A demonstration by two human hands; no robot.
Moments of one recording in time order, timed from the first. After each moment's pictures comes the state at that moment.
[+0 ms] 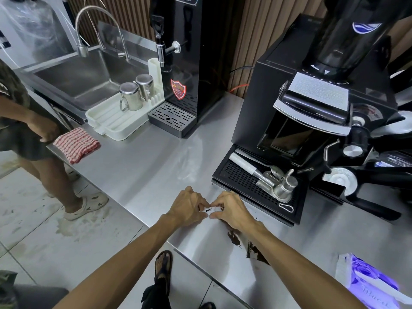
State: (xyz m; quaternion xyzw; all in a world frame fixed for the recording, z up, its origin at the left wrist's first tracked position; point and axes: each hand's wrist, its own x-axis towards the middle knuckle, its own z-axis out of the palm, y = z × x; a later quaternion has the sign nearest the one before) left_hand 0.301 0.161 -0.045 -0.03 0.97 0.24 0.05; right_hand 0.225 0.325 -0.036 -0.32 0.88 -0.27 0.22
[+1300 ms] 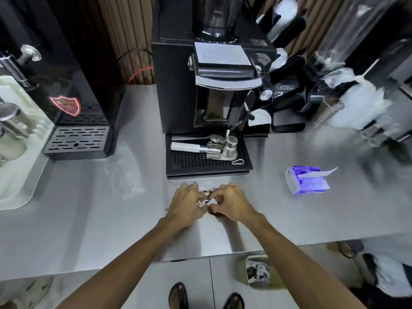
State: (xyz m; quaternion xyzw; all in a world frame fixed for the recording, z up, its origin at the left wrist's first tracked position) left_hand 0.270 0.199 -0.035 0.21 0.94 0.26 0.08; right_hand 0.285 0.376 -0.033 -0.06 0.96 -0.25 0.09
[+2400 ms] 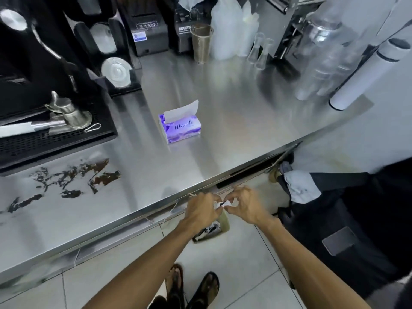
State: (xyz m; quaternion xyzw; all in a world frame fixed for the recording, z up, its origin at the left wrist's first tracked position) left_hand 0.462 0.556 -0.111 0.32 0.89 0.22 0.24; right_hand 0.535 0.713 -0.125 0.13 0.96 -0.24 0.09
